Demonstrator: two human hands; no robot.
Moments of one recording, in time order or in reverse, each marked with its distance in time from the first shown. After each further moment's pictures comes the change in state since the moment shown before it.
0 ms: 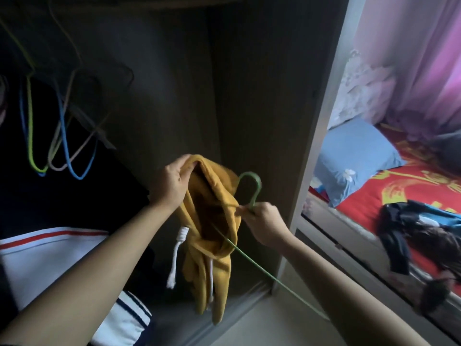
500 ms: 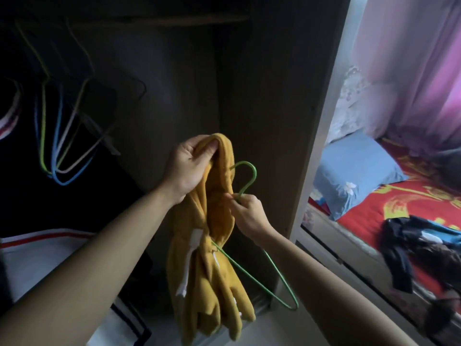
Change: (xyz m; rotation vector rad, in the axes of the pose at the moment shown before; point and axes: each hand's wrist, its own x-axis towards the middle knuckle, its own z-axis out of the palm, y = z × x) left_hand 0.042 0.050 -0.011 -0.650 -0.230 -0.216; right_hand 0.027 -0.028 0.013 0.306 0.094 -0.043
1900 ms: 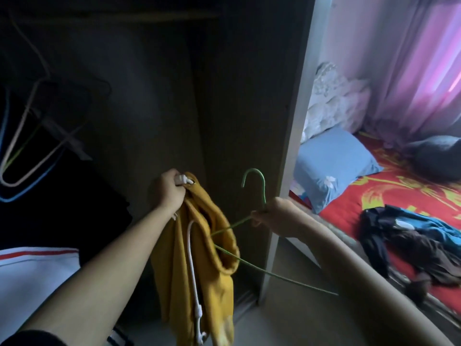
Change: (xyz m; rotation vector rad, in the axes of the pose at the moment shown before) left_hand 0.001 -0.072 0.040 0.588 0.252 -0.389; right_hand -0.011 0.006 -0.119 -0.583 -0.264 0.179
